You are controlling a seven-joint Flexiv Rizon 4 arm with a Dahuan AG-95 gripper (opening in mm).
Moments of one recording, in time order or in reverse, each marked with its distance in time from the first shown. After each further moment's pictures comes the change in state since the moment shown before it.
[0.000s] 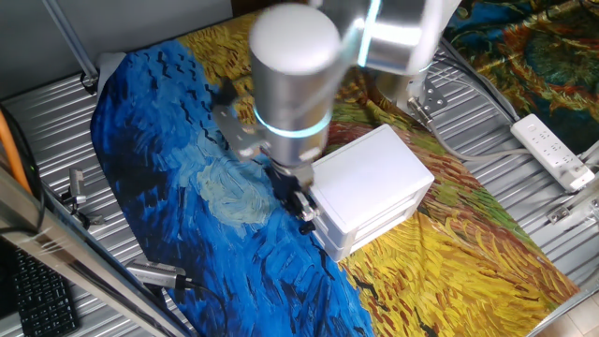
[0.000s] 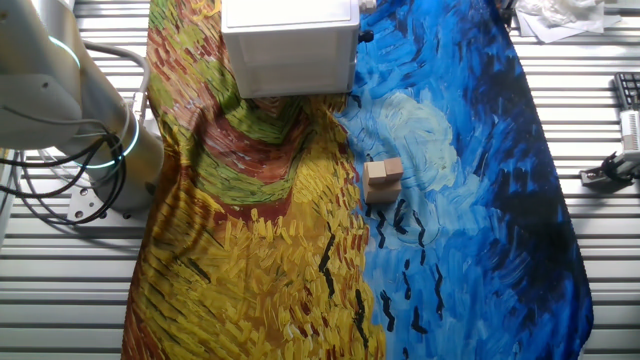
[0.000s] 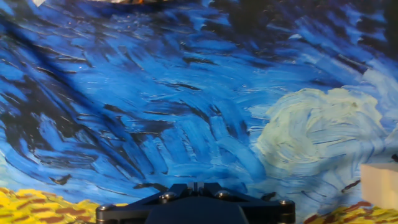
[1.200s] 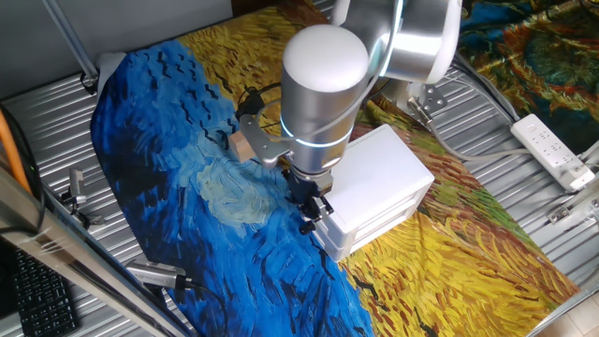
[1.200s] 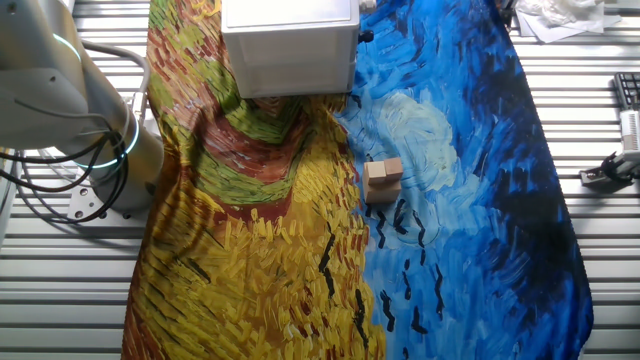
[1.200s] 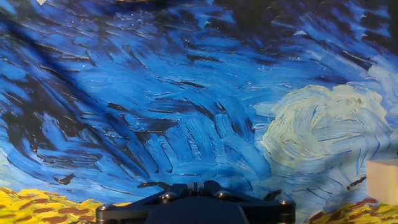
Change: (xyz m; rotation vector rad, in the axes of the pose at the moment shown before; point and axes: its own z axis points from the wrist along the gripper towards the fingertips) arm 0.027 -0.005 0.021 0.016 0.011 0.007
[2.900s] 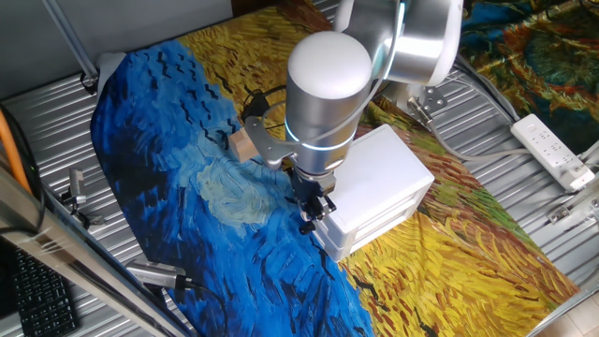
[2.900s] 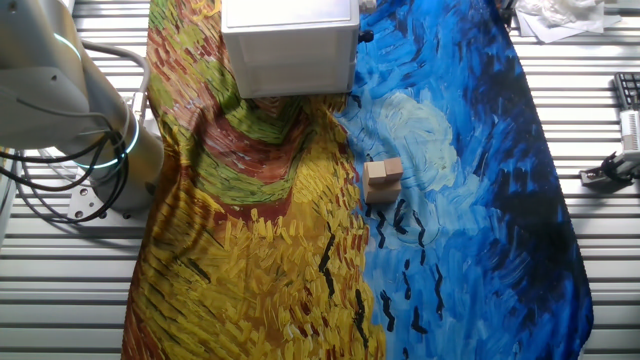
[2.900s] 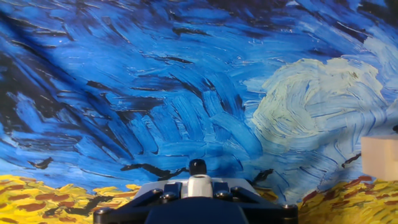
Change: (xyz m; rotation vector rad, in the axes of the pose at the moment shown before) arm 0.011 -0.005 0.012 0.014 0.011 0.014
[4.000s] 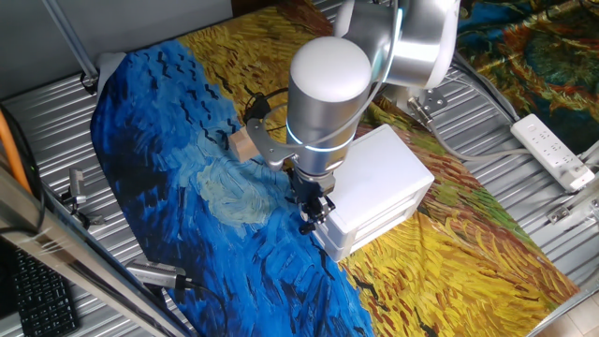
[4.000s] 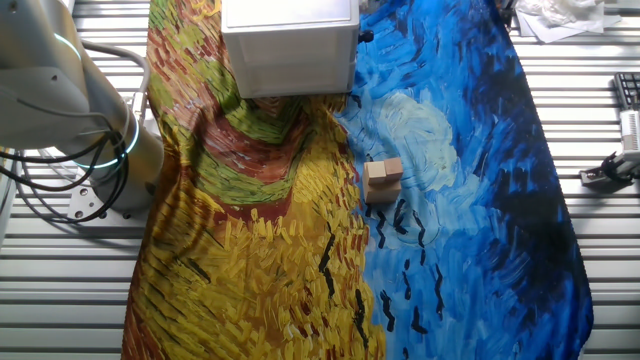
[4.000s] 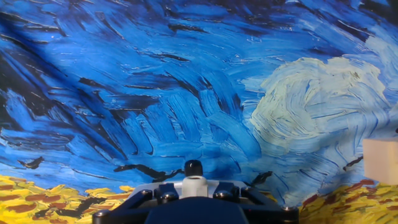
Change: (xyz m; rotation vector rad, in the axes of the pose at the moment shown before) arm 0.001 -0.005 0.015 -0.001 -0.010 -0.011
